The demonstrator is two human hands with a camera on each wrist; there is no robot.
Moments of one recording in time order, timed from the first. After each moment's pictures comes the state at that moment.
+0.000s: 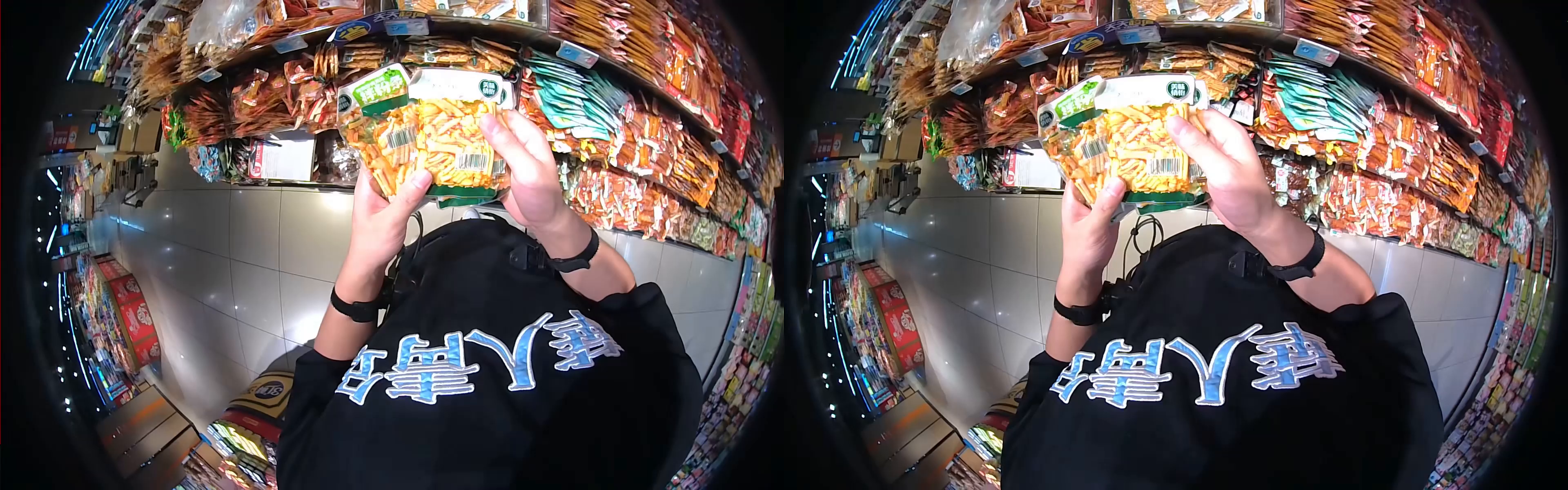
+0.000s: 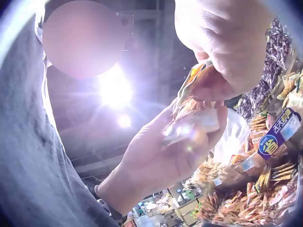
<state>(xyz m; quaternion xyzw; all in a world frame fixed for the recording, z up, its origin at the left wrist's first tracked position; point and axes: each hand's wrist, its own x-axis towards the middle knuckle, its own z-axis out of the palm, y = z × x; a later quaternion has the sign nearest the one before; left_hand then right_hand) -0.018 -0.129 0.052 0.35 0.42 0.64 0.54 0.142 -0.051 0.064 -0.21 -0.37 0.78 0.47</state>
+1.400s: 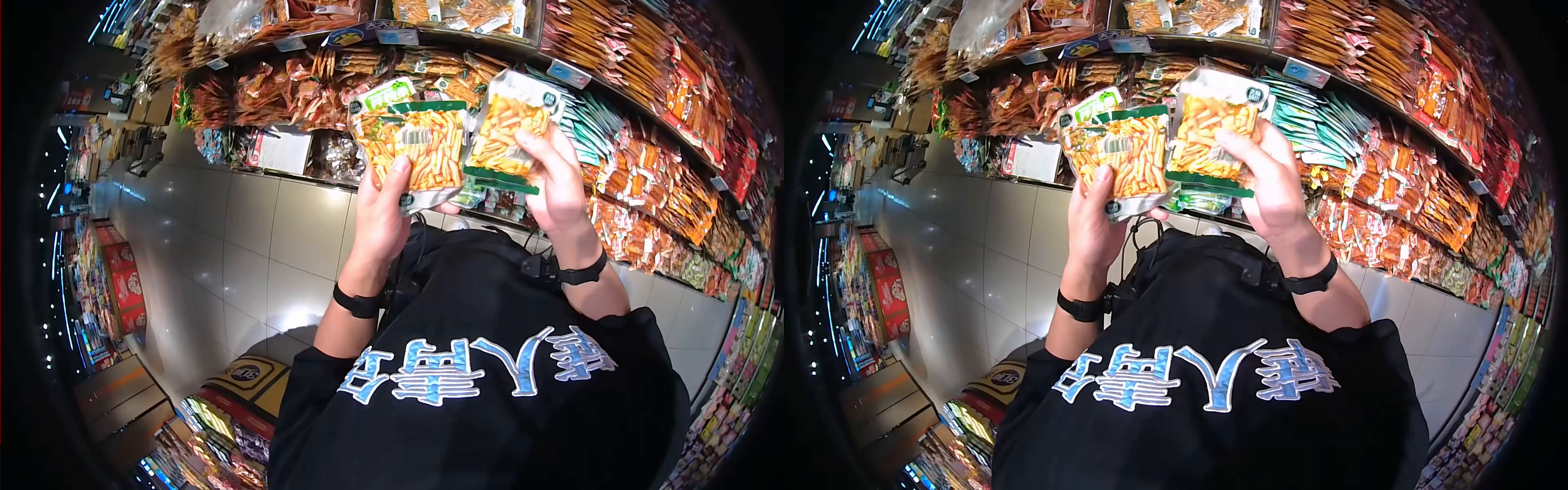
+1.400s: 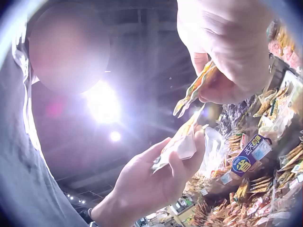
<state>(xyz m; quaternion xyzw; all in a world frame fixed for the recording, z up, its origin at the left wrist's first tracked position) 0.043 -0.100 0.038 0.26 0.35 0.68 0.59 0.228 -0.007 0.058 -0.21 -0.34 0.79 0.46</state>
